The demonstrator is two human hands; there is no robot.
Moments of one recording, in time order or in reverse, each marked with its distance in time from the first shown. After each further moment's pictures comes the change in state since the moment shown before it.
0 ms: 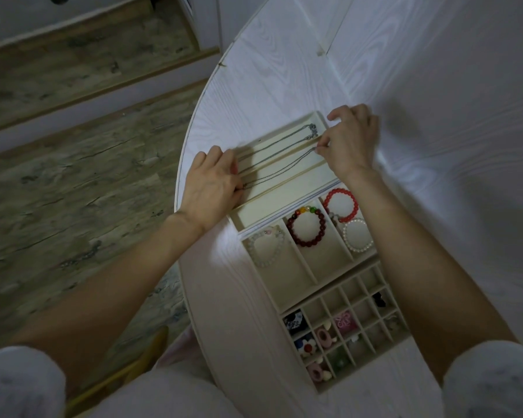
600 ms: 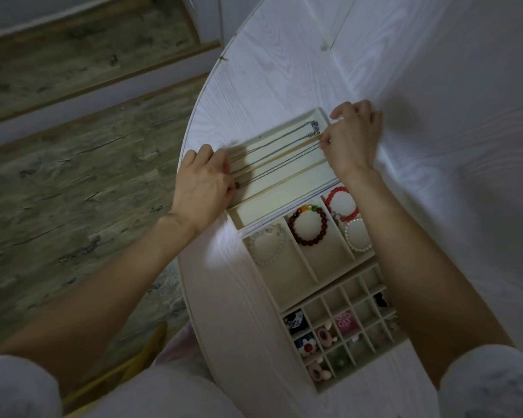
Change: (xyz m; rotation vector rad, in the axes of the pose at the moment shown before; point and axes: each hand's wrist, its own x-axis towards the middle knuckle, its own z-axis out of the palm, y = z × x) left_hand -0.008 -0.007 -0.003 0.058 -0.021 -0.039; right_hand -0.002 -0.005 0.001 -0.141 0.055 -0.075
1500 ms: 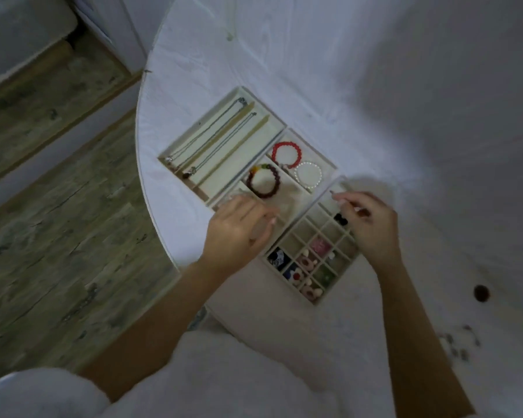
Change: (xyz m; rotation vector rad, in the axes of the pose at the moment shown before) left_hand -0.085 0.112 -0.038 -0.676 0.340 0.391; right_hand -0.277 0.022 -0.061 0.905 0.167 0.523
